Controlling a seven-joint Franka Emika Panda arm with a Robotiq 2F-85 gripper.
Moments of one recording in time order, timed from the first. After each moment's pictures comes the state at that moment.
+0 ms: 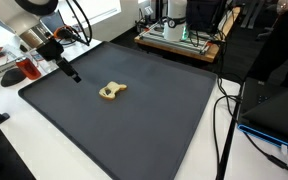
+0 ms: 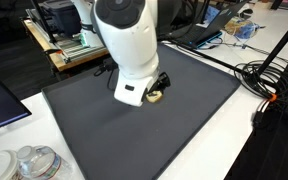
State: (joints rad) arm -0.29 0.91 0.01 -1.14 0.30 1.81 -0.05
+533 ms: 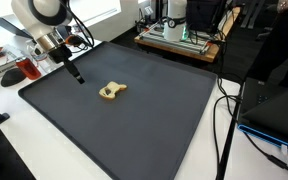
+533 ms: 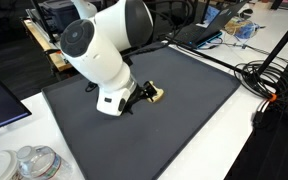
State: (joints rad) arm -0.38 0.85 0.05 -1.39 0.42 2.07 -0.28
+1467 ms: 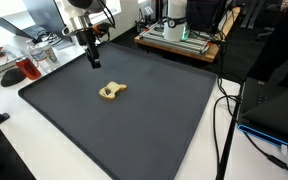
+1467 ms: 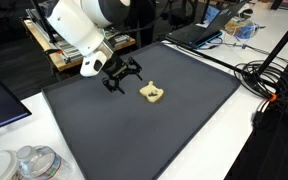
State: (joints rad) arm -0.45 0.44 0.10 -2.08 0.84 2.47 -0.70
